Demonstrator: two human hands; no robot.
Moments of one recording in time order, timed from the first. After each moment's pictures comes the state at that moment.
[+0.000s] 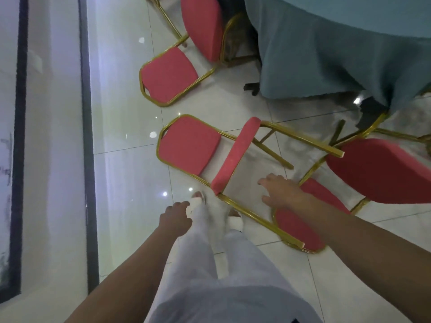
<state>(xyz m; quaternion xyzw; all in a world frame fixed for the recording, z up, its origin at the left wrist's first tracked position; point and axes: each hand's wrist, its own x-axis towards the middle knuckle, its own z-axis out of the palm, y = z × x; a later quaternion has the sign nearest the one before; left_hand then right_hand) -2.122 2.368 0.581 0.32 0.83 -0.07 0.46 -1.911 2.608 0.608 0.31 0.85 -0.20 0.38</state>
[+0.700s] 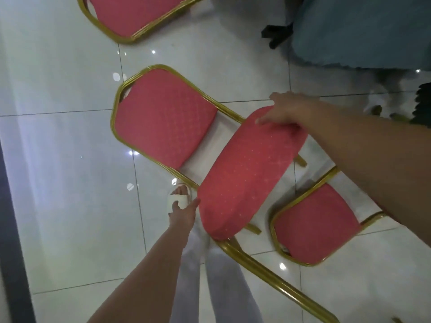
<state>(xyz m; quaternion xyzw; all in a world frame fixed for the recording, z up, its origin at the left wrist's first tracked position) -2.164 2.499 0.287 -0.25 0.74 0.18 0.60 -2.141 2.848 0.353 0.45 0.76 -0.13 0.45</state>
